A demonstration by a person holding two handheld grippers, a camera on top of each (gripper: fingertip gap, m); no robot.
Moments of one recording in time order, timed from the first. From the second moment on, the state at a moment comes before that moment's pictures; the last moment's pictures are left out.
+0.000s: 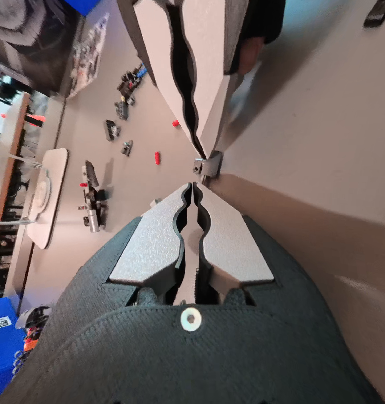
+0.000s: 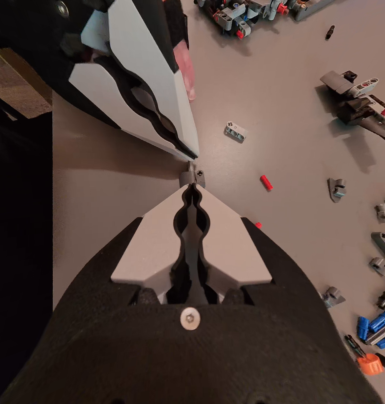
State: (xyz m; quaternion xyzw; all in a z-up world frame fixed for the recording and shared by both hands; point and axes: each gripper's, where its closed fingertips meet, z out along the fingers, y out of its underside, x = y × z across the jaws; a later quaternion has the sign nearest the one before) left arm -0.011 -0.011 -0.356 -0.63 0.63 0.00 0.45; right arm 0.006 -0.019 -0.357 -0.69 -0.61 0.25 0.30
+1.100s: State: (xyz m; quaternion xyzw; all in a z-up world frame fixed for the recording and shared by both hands) left arm 0.004 -0.003 -0.319 -0.55 0.68 0.02 0.49; right arm 0.021 0.005 -0.302 -0.70 -0.53 0.34 0.33
